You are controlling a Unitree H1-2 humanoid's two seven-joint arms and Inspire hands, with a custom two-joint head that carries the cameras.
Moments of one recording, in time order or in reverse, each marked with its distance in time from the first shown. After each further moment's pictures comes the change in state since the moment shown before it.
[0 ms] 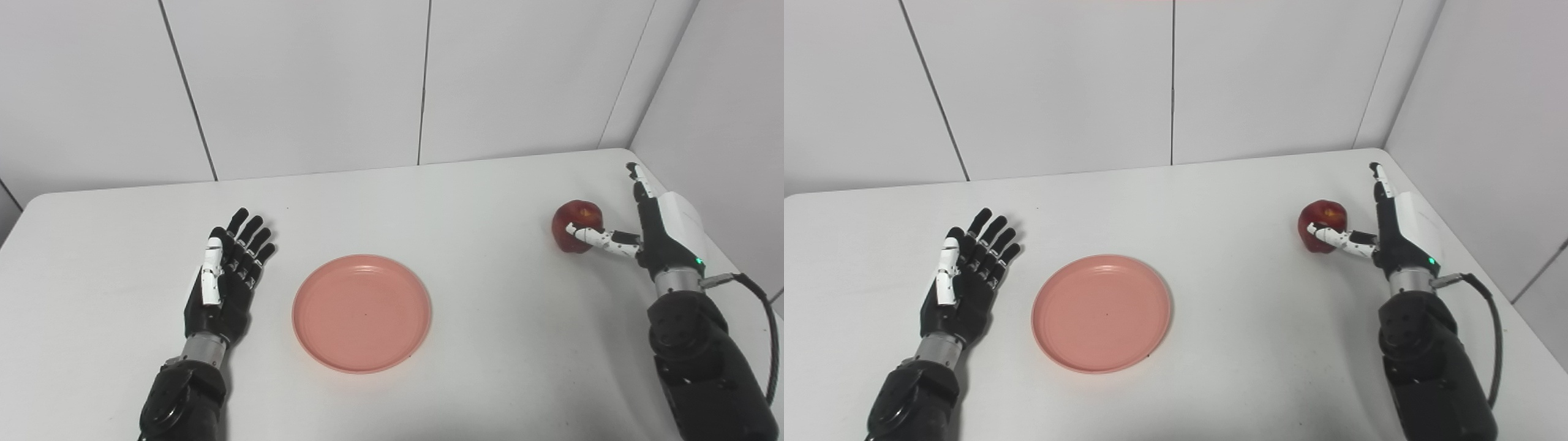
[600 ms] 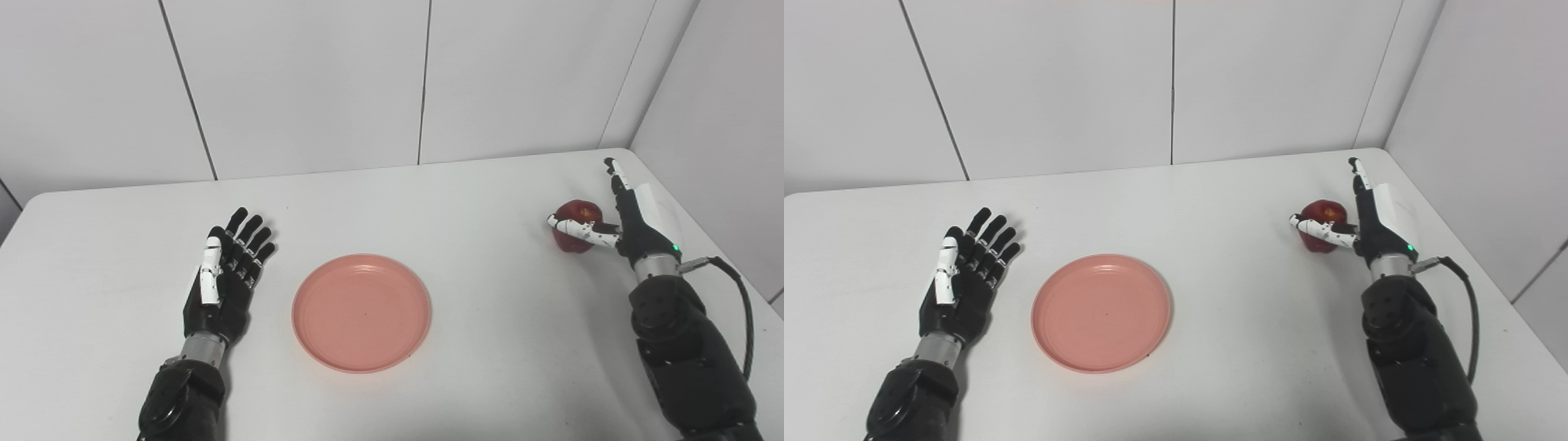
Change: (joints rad) left arm 0.000 0.000 0.004 -0.001 -0.002 0.003 0.001; right arm -0.060 0.001 0.053 0.054 0.014 0.022 0.022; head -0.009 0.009
